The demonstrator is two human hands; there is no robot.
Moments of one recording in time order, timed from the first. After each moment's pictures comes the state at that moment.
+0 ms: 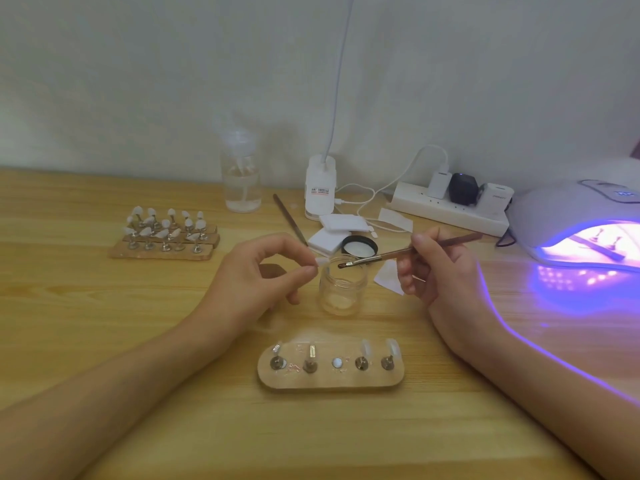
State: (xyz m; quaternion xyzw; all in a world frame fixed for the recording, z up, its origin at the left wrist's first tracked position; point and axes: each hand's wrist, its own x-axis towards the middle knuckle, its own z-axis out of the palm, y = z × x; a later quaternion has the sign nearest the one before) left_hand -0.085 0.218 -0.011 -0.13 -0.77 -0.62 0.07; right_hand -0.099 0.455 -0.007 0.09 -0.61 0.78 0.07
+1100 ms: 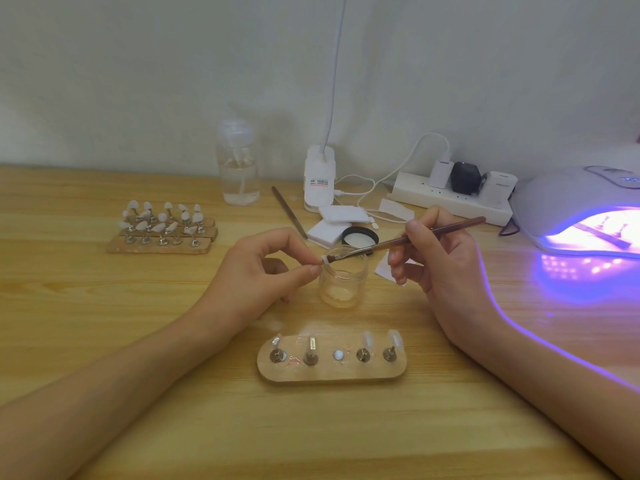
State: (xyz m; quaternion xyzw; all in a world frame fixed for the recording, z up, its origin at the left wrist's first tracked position) left_hand -0.083 0.222 -0.010 -0.15 -0.77 -0.62 0.06; right_hand -0.098 0.448 -0.004 0.17 -0.64 0.74 0.09
